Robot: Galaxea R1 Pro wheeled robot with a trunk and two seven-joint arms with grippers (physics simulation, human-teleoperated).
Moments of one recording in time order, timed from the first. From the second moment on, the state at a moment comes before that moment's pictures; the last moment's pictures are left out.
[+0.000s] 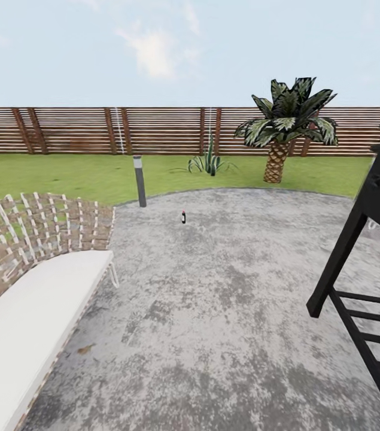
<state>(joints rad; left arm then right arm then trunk) -0.15 0.02 0.09 -0.43 0.01 -0.28 0.00 -0.09 -0.09 0.00 -0.46 0.01 -0.35 0.00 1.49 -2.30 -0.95</state>
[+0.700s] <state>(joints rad) -0.15 0.02 0.10 -0.43 0.01 -0.28 0.00 -0.09 -0.09 0.00 -0.46 0.01 -0.35 0.00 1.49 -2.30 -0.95</state>
